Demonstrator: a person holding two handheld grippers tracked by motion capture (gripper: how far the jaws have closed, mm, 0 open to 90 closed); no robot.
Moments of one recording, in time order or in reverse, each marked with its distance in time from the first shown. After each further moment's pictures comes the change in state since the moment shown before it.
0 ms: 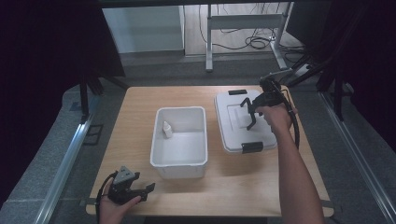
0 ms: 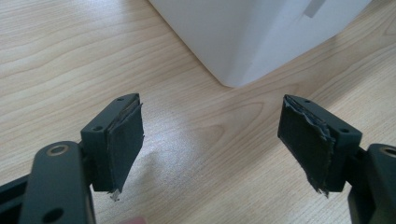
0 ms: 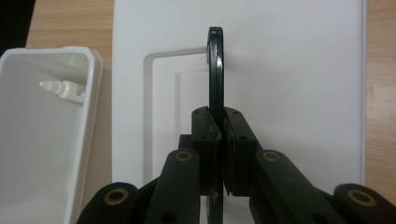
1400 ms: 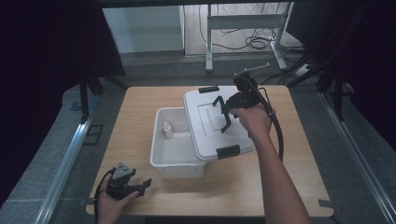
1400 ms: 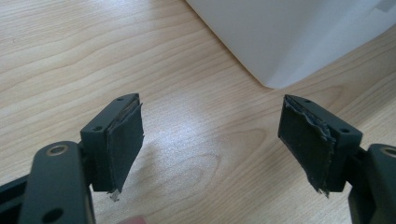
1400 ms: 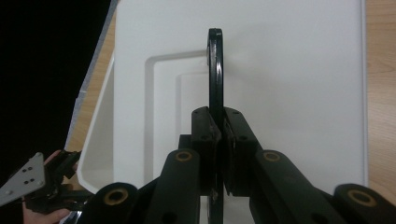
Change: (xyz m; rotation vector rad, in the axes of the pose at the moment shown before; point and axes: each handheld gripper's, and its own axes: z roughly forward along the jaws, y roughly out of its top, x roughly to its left) left arm 0.018 0.000 0.008 0.015 0.048 -0.002; right arm 0.103 -0.028 -0.031 -0.029 0.107 -0.104
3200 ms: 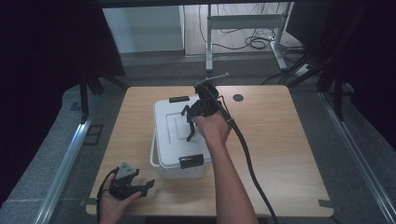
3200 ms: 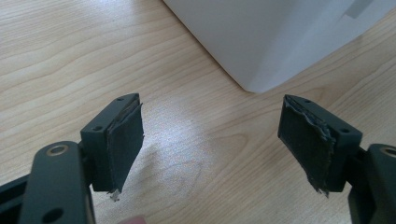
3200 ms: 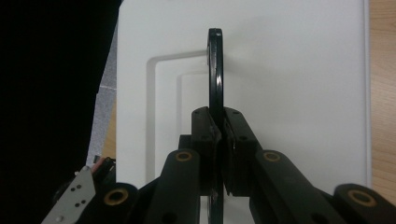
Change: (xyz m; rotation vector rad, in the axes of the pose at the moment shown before) left arm -0.007 0.005 0.002 -0.001 -0.027 0.021; right arm 0.079 -0.009 0.057 0.063 0.036 0.064
